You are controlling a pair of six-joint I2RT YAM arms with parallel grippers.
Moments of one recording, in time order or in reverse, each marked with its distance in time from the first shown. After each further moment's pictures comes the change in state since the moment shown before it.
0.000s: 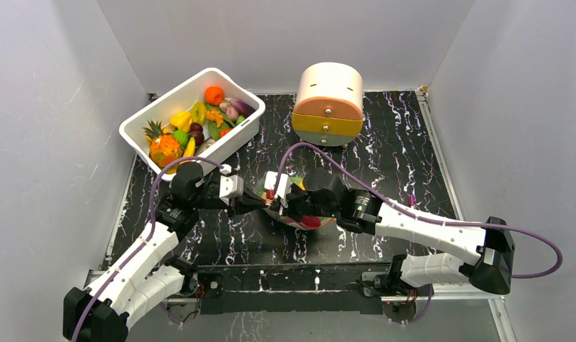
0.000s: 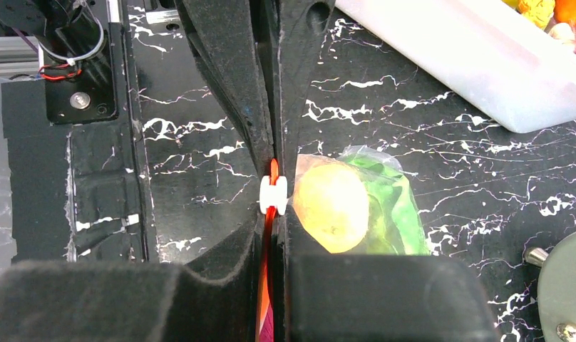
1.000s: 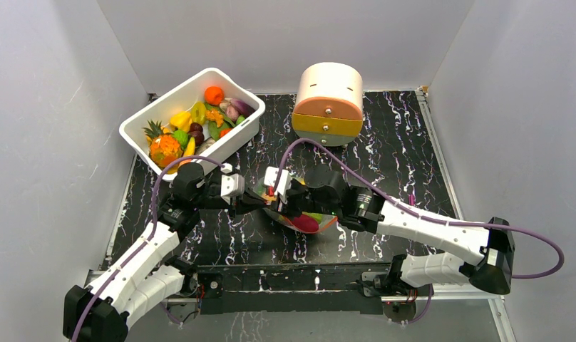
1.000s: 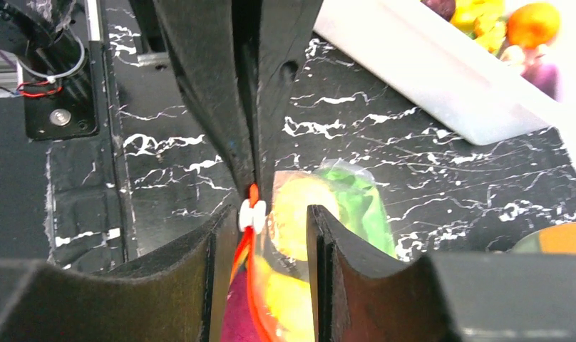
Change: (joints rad) left arm 0.000 0.005 -0.024 0.064 -0.019 -0.047; right arm -0.002 -0.002 0.040 -0.013 0.033 -0.024
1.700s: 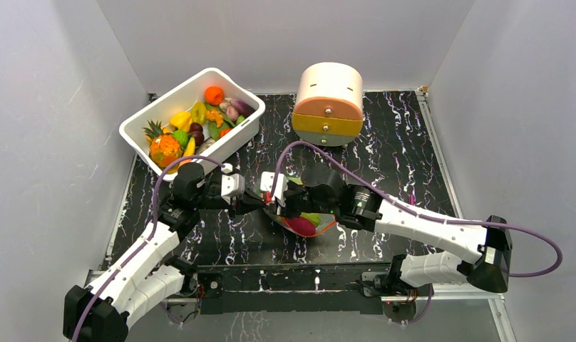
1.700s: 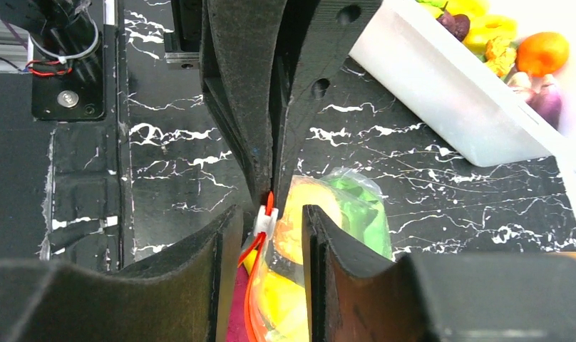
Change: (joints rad) left arm 0.000 0.002 0.000 -0.022 -0.005 0.006; right arm 0.000 0.013 0.039 -0.030 -0.047 -0.091
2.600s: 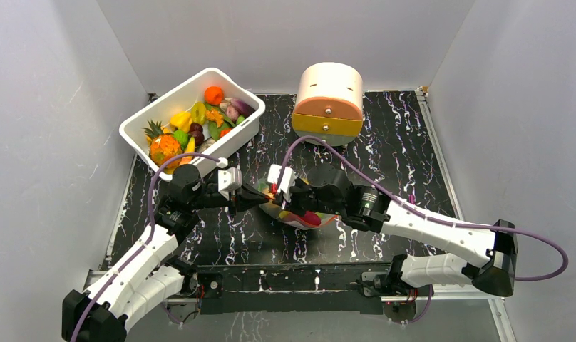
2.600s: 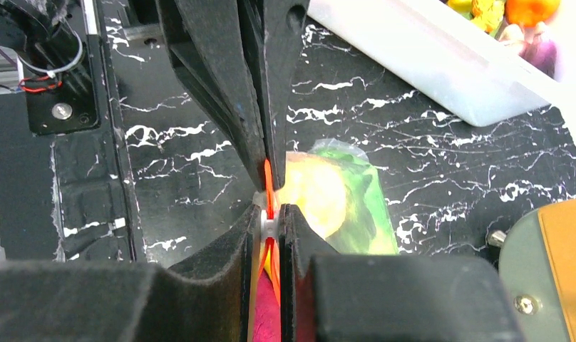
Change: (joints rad) left arm -0.007 -0.034 -0.004 0.110 -0.066 -0.163; right arm -0.009 -0.036 -0.010 -0.032 0.070 0.102
